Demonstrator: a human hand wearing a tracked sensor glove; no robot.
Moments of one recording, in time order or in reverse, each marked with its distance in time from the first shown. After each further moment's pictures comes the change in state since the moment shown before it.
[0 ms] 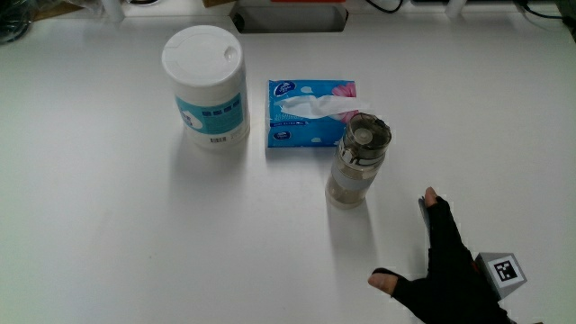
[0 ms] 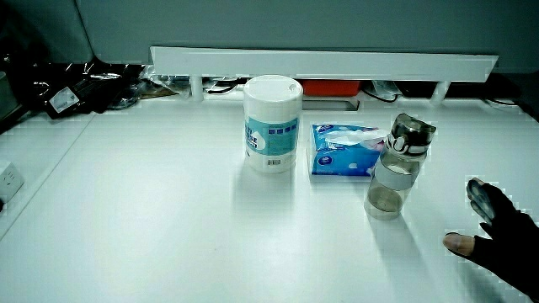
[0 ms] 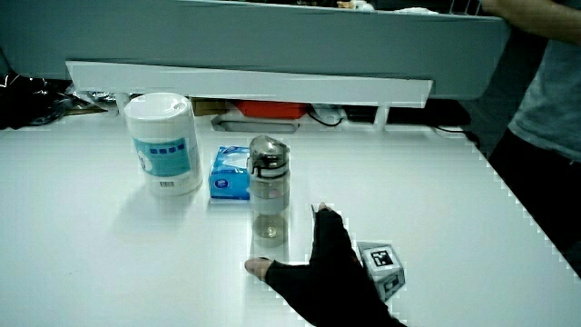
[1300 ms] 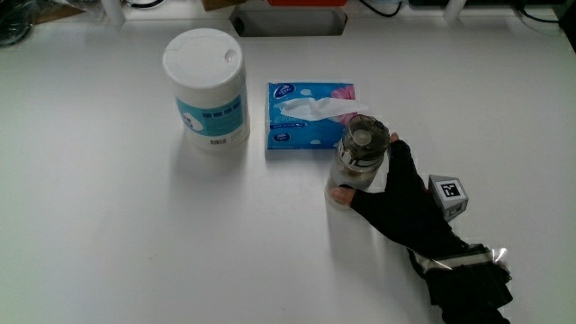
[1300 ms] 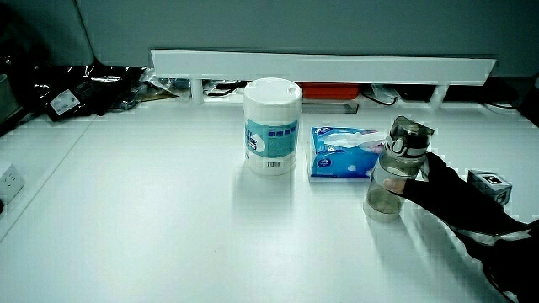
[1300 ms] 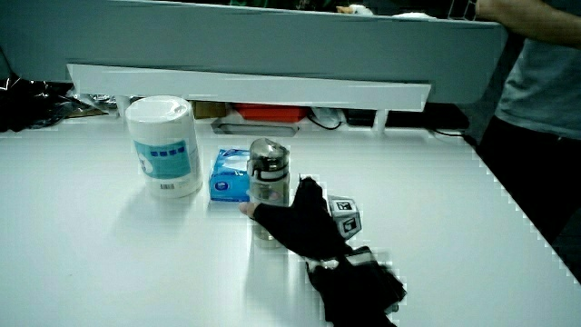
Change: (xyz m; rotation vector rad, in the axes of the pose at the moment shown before) arm 0.019 0.113 -0.008 0.047 0.117 -0.204
